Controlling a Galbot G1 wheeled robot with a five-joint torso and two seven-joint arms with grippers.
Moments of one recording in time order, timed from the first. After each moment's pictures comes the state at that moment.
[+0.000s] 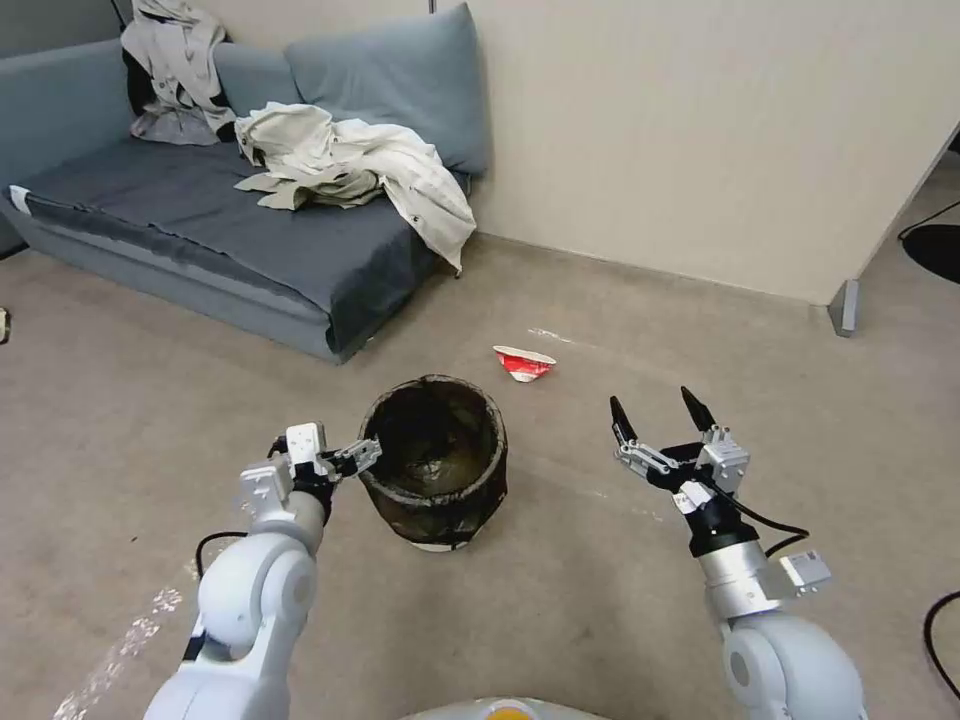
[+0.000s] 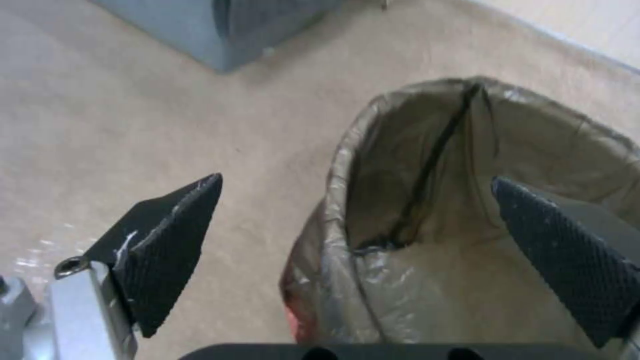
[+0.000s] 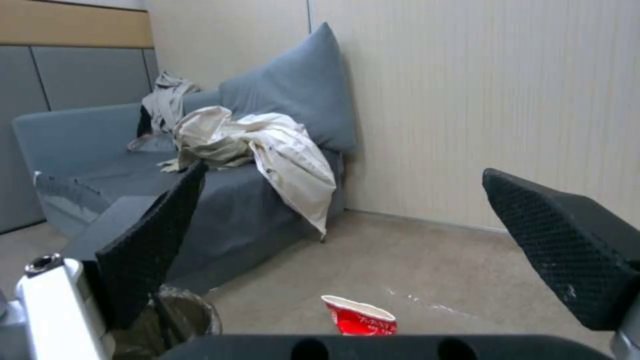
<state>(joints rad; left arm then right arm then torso) 1.40 -1.40 -0.55 -2.09 -0.44 0.58 -0.22 -1.60 1.45 0.60 2.11 0.30 0.17 -0.27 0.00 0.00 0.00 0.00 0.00</state>
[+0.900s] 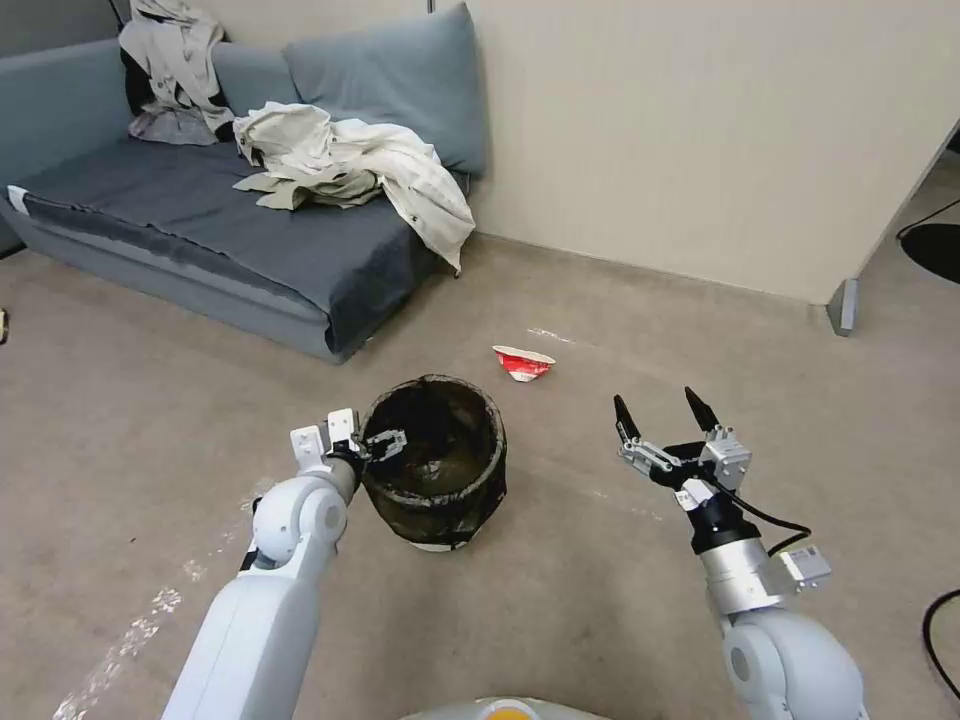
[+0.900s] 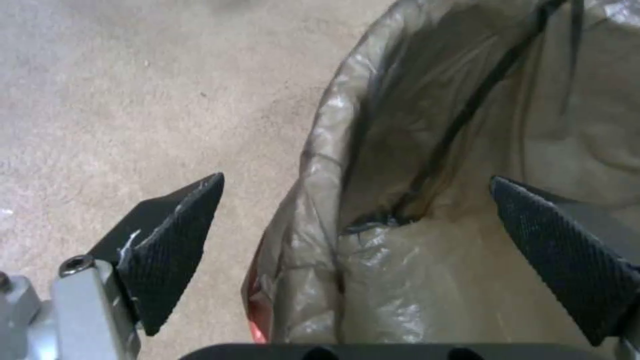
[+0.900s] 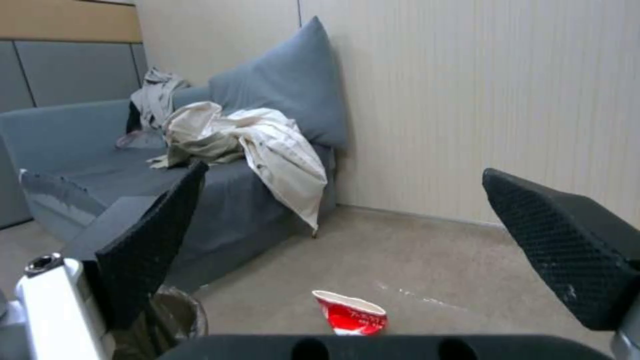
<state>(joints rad) 1.14 -1.36 -0.46 -1.75 -0.60 0.67 -0.27 -1.58 1.47 0.61 2.09 0.29 0.15 -0.27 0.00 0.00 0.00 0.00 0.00</state>
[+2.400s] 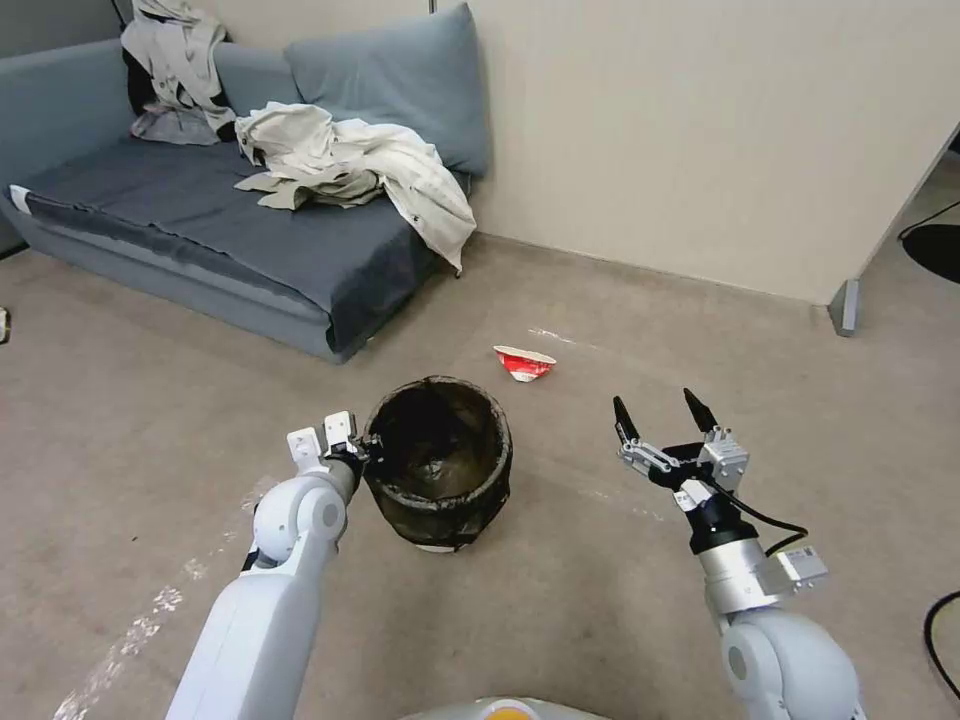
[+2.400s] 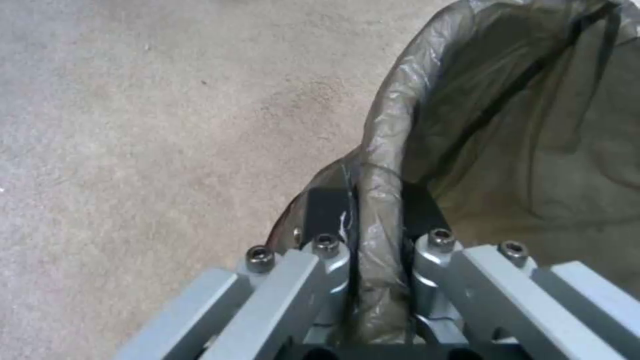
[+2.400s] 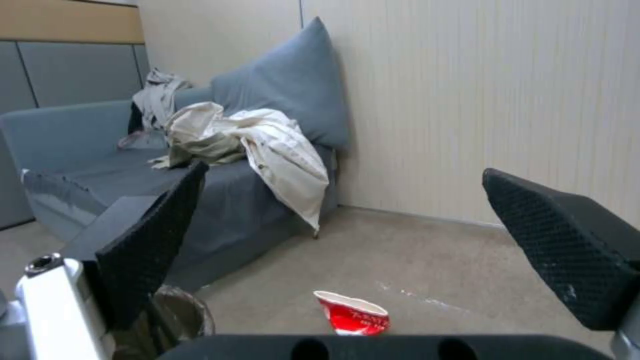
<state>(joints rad) 1.15 -1.37 -0.47 -1.77 -0.65 0.67 -0.30 -1.58 1.47 0.61 2.08 0.29 0.16 -0.27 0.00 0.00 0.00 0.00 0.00</state>
